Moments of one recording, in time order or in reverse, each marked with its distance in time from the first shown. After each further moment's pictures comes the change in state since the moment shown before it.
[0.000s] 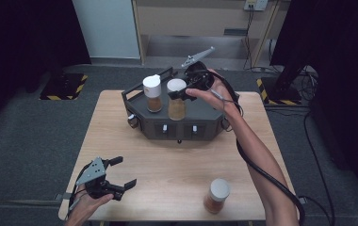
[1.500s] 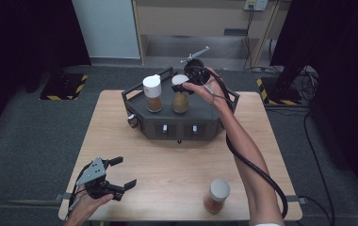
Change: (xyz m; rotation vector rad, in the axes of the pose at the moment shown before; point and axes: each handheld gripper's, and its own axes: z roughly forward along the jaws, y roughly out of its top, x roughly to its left) left arm 0.001 0.000 0.000 0.004 -0.003 0.005; right arm -0.020 0.000 0.040 0.071 -0.176 0.139
